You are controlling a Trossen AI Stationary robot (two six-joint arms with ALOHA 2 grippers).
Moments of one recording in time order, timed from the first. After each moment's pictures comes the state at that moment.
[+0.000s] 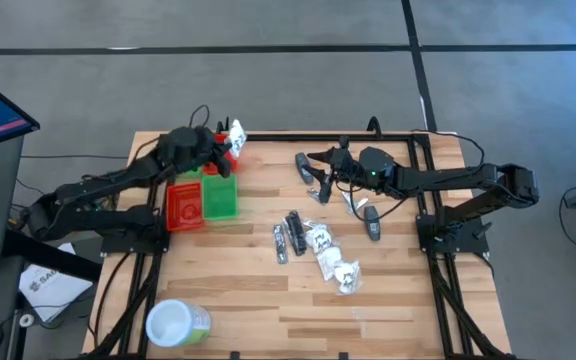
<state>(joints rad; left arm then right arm) 0.67 0.99 0.64 -0.12 -0.12 -0.11 -0.19 1.35 0.80 0.44 0.18 -0.05</state>
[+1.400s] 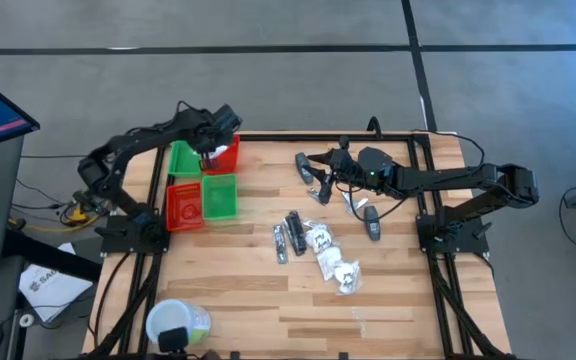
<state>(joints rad) 0.73 1.59 1.22 -1.03 -0.57 0.57 -0.19 1.35 0.80 0.42 0.18 -0.05</state>
